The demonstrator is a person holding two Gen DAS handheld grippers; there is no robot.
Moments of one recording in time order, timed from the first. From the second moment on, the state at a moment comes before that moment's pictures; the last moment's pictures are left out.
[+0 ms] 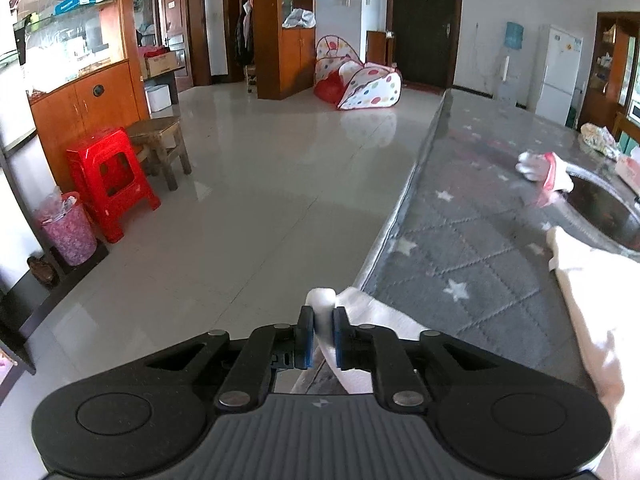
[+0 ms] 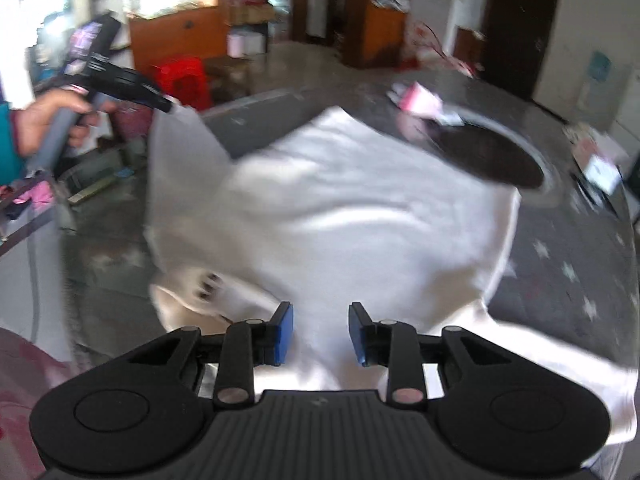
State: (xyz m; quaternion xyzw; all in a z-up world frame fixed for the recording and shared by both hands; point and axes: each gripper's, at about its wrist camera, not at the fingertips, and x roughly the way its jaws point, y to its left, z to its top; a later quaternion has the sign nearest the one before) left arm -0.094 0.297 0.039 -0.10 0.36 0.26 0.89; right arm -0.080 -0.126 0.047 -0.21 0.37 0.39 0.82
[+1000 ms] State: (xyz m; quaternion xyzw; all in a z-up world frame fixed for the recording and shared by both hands) left arm -0.019 0.116 0.023 -0.07 0.39 -0.04 0.92; right arm 0.008 -0.141 0.026 -0.15 0.39 0.30 0.86
